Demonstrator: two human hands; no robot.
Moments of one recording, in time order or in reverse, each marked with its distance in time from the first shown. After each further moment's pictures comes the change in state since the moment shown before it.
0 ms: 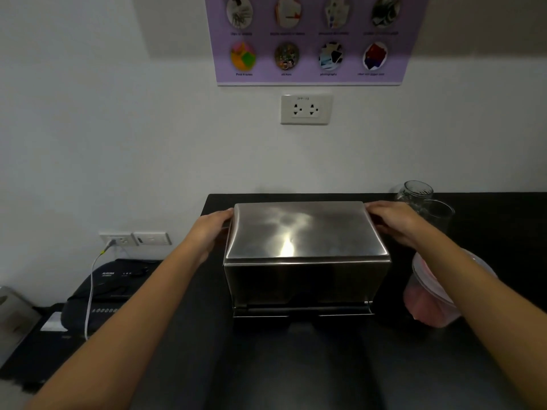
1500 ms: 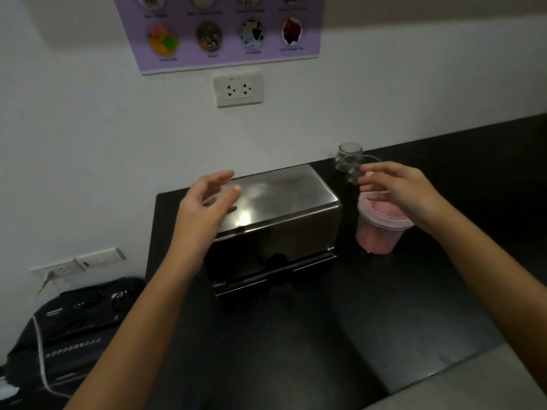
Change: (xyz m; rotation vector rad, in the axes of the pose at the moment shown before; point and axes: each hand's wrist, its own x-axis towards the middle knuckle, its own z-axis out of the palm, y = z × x) left_hand -0.104 0.023 0.027 0.063 -0.234 0.619; right_hand -0.137 0.005 -0.038 -0.008 0.197 -0.228
